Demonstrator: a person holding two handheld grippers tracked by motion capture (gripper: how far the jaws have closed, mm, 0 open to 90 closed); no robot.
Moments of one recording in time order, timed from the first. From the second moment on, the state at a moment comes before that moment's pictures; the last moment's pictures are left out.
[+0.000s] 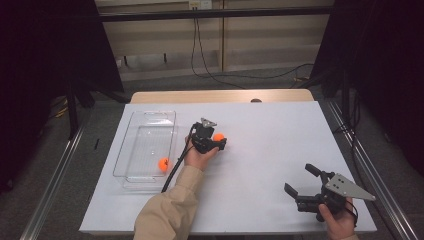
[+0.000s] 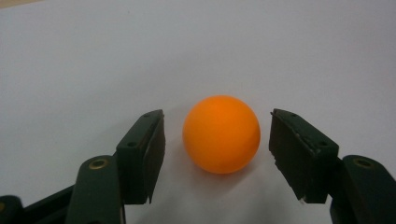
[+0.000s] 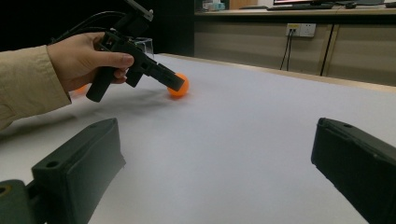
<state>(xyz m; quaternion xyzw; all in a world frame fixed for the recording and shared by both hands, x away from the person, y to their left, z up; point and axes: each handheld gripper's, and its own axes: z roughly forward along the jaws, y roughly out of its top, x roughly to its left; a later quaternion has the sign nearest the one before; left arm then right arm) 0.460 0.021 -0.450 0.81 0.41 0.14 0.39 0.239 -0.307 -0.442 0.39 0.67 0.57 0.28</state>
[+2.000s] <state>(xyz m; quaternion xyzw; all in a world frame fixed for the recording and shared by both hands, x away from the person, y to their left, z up) 0.454 0.021 -0.436 0.82 0.41 0.10 0.38 0.238 -0.307 -0.441 0.39 0.66 0.57 0.28</state>
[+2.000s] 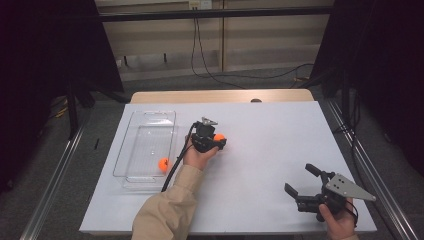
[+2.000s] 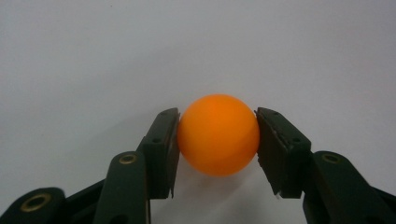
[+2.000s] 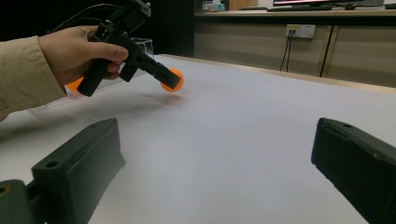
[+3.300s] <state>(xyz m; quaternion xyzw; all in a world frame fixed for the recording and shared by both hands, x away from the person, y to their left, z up) 0.437 0.049 -0.415 0.82 0.41 0.09 0.38 0.239 -0.306 -0.441 0.39 0.67 0.57 0.28</state>
